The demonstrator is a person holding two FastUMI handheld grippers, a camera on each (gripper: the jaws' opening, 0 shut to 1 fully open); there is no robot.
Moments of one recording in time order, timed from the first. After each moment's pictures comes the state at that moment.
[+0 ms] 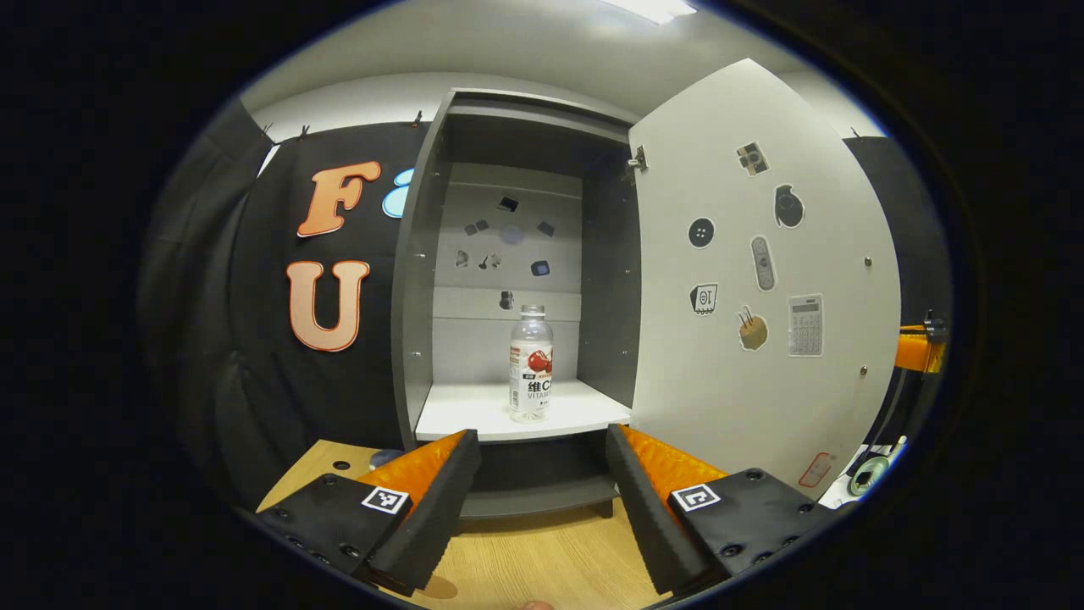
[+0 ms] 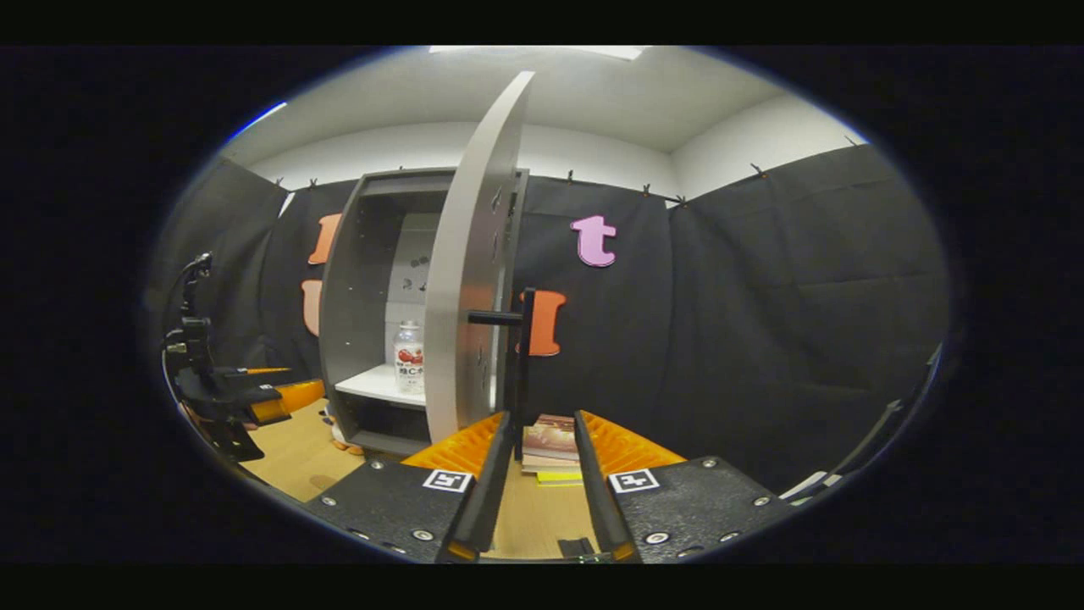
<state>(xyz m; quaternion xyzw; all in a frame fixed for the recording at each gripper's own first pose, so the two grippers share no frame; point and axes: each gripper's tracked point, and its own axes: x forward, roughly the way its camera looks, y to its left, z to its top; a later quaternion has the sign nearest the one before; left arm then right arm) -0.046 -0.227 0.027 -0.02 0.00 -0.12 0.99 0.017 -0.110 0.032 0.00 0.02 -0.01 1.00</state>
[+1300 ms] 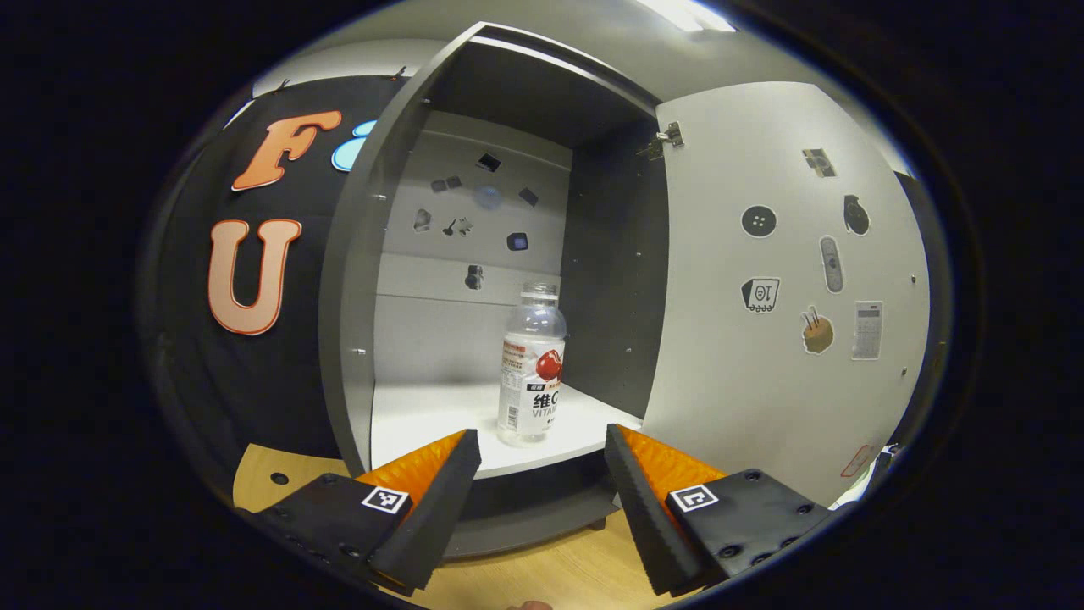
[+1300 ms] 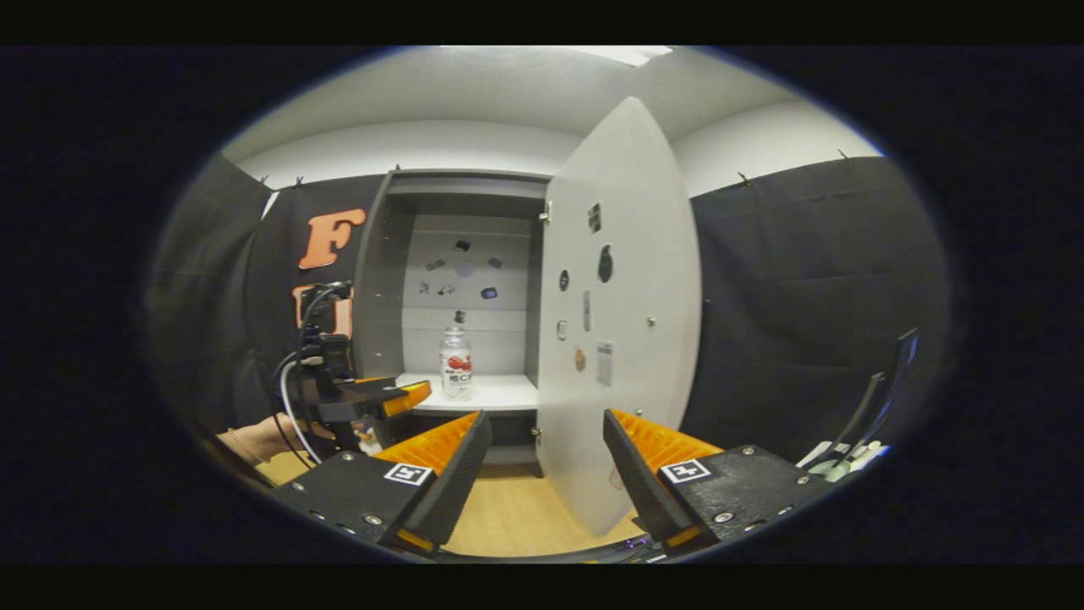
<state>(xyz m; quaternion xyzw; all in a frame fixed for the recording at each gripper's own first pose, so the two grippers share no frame) 0.094 -0.219 0.008 -0.05 0.03 -0.26 0.96 -0.015 0.036 0.043 0.04 0.03 -0.05 1.00</state>
